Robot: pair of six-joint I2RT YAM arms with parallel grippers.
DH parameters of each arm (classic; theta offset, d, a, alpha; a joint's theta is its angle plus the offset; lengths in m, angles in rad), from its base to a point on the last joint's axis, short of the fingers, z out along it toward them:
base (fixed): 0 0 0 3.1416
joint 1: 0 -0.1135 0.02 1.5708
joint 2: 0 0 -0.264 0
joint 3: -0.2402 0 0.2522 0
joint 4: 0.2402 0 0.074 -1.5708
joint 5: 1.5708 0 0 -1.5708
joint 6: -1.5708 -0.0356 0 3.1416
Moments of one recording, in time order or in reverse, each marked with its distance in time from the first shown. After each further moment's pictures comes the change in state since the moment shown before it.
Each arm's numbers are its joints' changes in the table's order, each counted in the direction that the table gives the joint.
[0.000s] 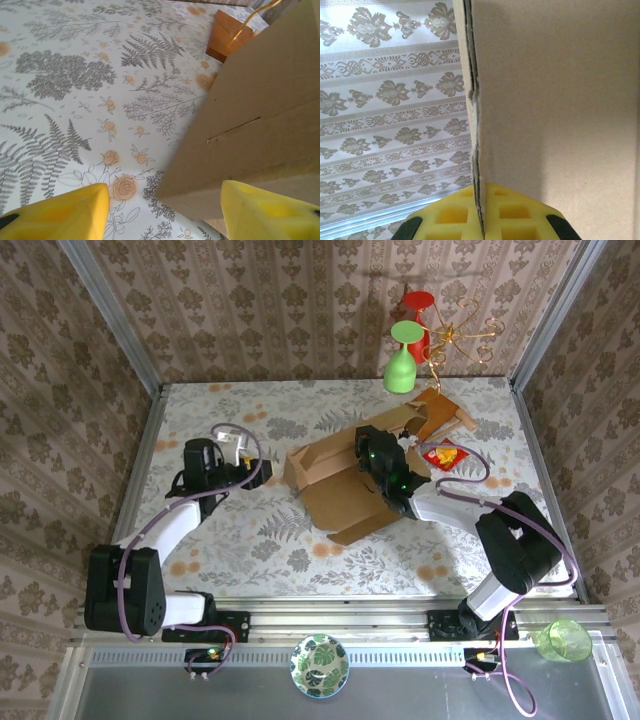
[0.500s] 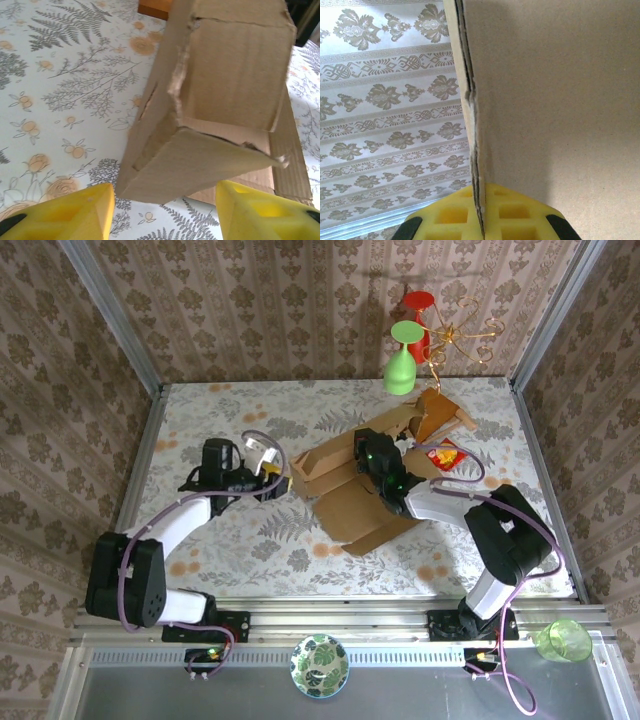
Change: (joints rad) left arm 0.127 0.040 -0.013 0.084 0.098 -0.206; right arm 0.011 0.072 -0.014 -0.050 -0.006 -0.001
